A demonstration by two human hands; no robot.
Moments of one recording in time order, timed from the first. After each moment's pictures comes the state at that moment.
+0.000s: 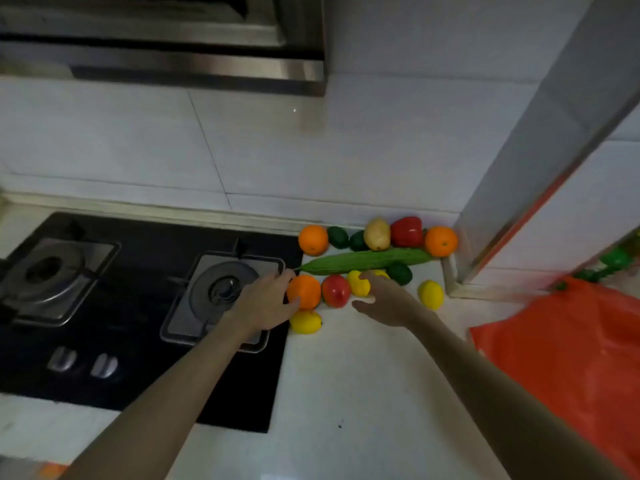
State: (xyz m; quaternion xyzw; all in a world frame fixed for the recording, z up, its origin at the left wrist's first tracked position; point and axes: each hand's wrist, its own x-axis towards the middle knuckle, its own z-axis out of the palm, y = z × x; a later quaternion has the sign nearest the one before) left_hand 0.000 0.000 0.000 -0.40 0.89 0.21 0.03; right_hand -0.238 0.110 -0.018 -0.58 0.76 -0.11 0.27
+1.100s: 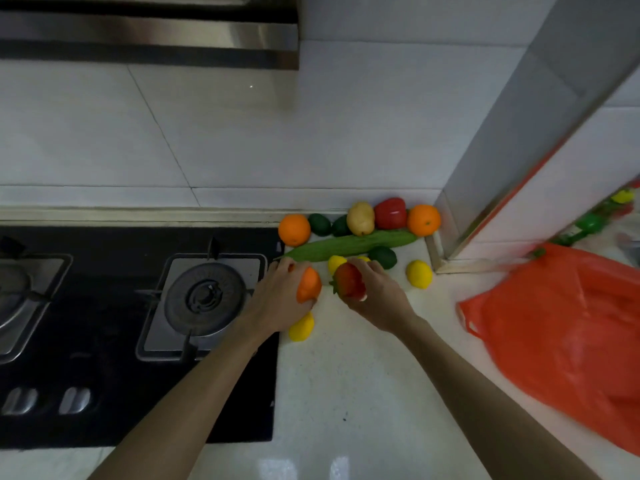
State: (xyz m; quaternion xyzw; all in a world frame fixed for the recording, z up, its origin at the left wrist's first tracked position) left_hand -0.039 0.001 -0.009 -0.35 0.91 0.22 -0.03; right_hand -0.213 0.121 -0.021 -0.53 0.81 -0.21 0.18
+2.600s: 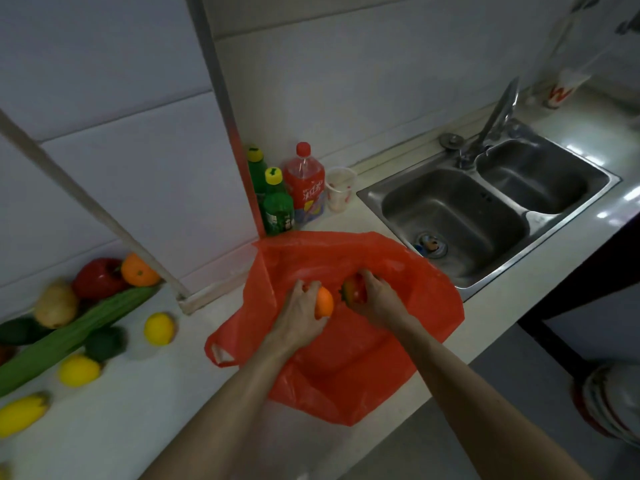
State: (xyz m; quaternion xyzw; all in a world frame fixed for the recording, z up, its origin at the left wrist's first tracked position) left_hand -0.456 0.324 -0.044 -0.15 0.94 0.30 0.07; right_hand -0.555 0.478 -0.045 -0.21 0.92 -0.24 0.22
